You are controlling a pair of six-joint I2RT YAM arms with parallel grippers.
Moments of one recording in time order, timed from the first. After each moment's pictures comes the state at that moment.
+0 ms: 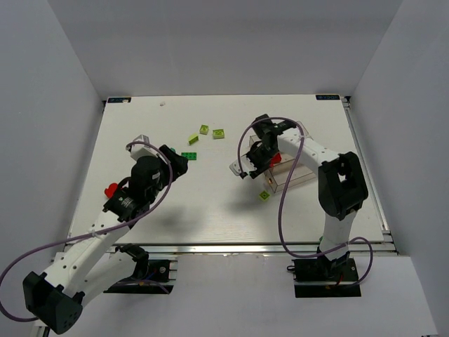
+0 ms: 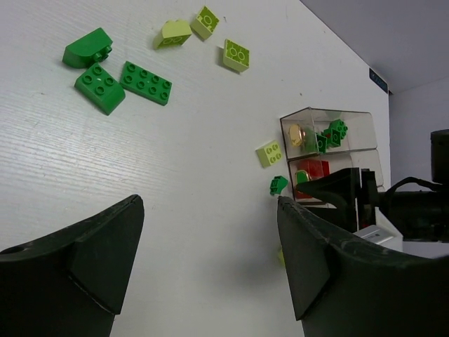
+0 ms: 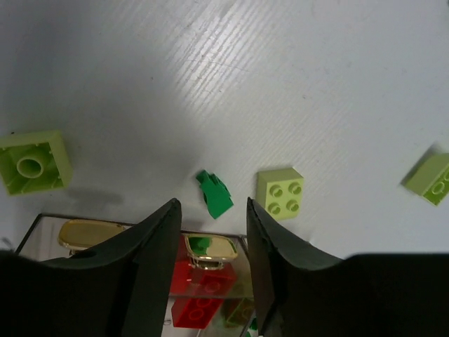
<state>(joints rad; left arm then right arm) -0.54 0.85 0.74 -0.30 -0.35 -0.83 0.53 1.89 1.50 -0.96 -0.49 -1.80</state>
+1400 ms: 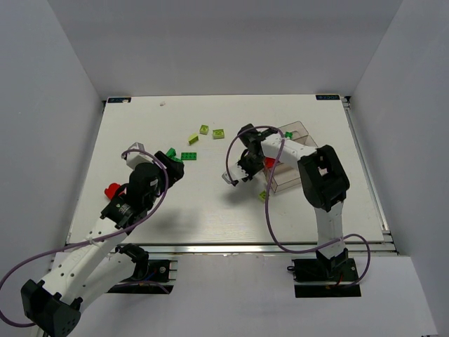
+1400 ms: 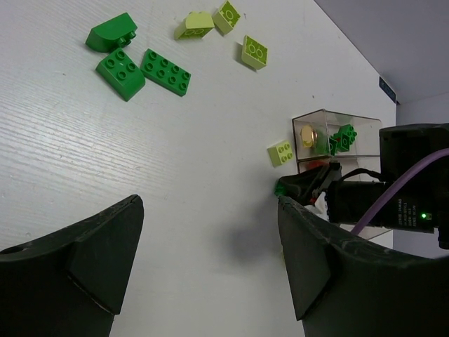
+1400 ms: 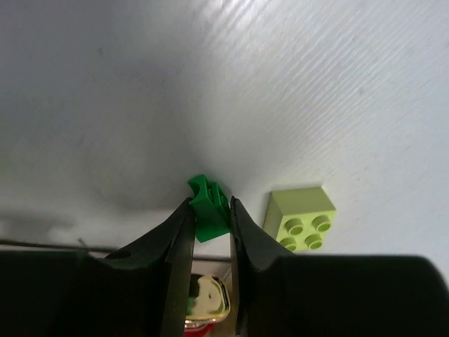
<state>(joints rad) -0.54 0.78 0.68 -0.34 -0.38 -0.90 0.61 2.06 1.52 -0.83 -0.21 -1.78</state>
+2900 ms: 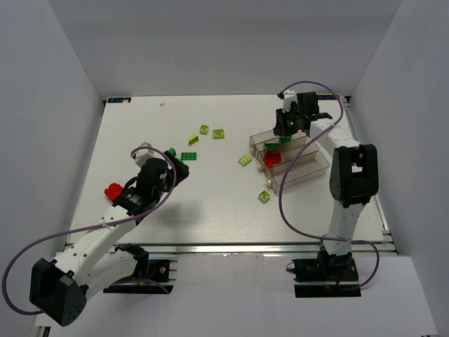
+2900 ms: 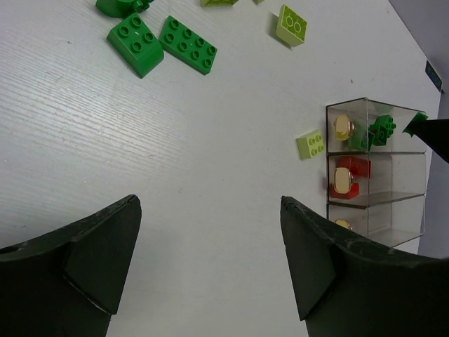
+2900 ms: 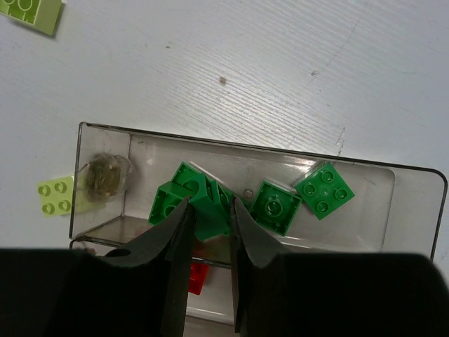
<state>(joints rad) -0.51 0.93 0.66 -0.30 -0.35 -0.94 0.18 1.97 1.52 -0.32 -0.36 -0.16</state>
